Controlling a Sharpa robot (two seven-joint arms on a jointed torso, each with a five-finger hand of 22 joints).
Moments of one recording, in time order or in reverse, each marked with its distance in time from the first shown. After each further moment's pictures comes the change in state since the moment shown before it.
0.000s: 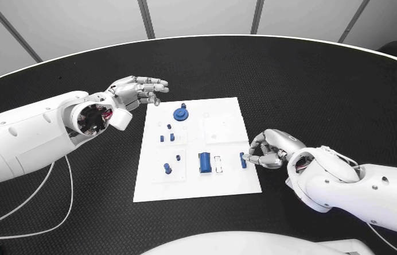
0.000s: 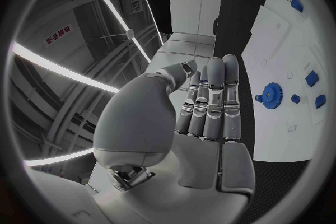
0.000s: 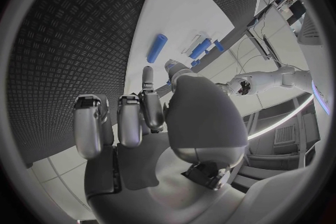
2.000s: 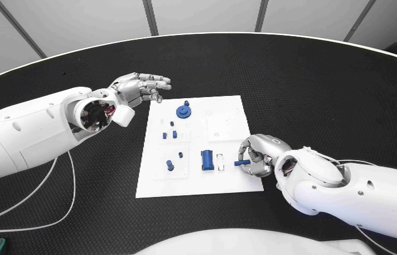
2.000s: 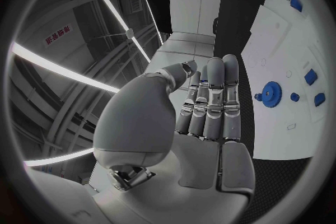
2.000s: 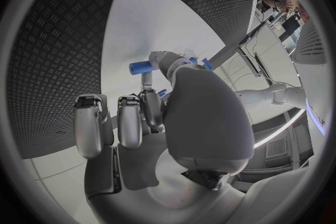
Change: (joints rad) left arm 0.000 -0.008 0.000 0.007 0.000 -0.007 -0.003; left_hand 0.000 0.000 0.000 0.000 0.000 0.000 0.000 0.000 0.000 0.000 0.000 0.005 0.000 0.000 0.000 0.000 -0.001 0.000 0.000 0.000 0.000 -0.001; right arm -0.001 0.084 -0.006 0.012 -0.101 0.124 -0.041; right_hand 0.142 -0.057 0.307 -0.127 0.188 -0.006 -0.013 0.048 0.117 0.000 -0.014 -0.014 0.000 0.000 -0.008 0.006 0.000 0.000 0.000 0.000 0.000 0.000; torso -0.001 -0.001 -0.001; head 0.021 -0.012
